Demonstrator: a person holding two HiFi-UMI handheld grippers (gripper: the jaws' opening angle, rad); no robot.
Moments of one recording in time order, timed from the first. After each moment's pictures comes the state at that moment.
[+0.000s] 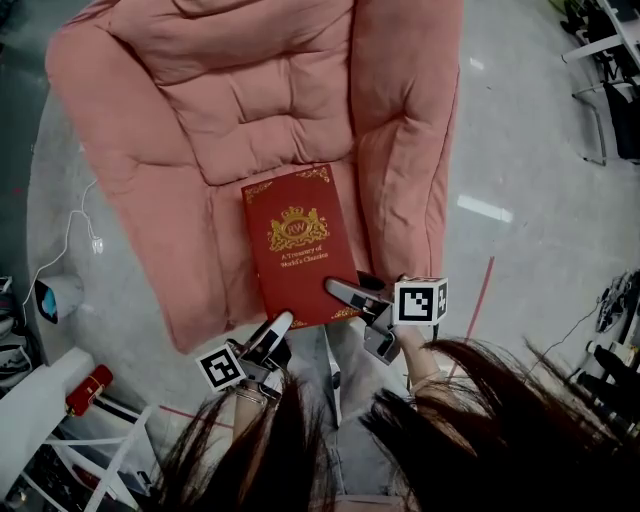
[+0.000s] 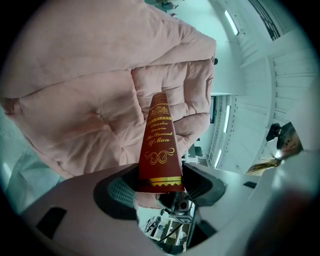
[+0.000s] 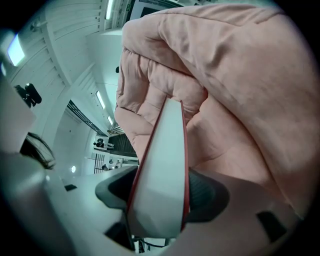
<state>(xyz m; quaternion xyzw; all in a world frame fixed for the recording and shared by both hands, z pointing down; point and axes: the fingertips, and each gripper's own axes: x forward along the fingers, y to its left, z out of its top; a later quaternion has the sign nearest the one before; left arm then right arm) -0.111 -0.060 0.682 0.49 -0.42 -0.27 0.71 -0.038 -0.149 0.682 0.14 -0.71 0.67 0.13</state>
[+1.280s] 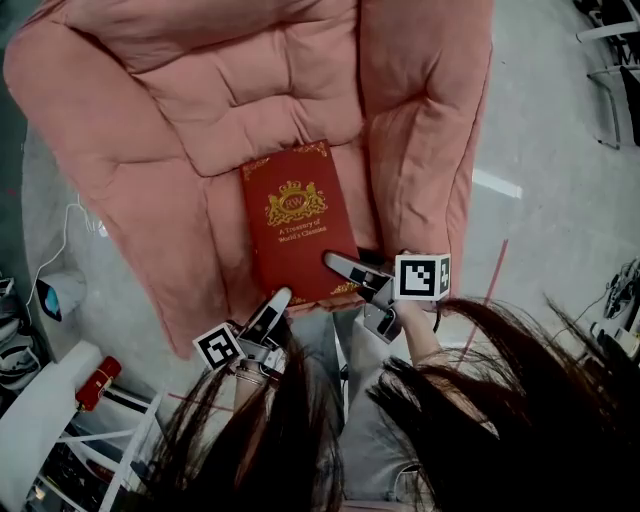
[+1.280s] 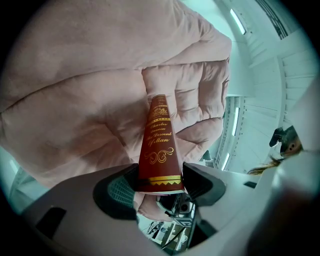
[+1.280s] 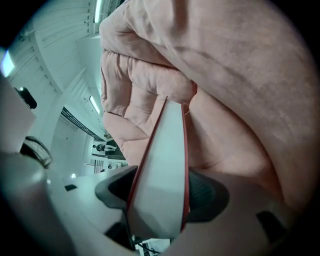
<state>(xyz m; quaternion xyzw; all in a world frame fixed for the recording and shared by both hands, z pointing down) -0.124 -0.075 0.730 0.46 -0.44 -0.24 0.73 -0.044 -0.163 0.716 0.16 -0.69 0.70 0.13</state>
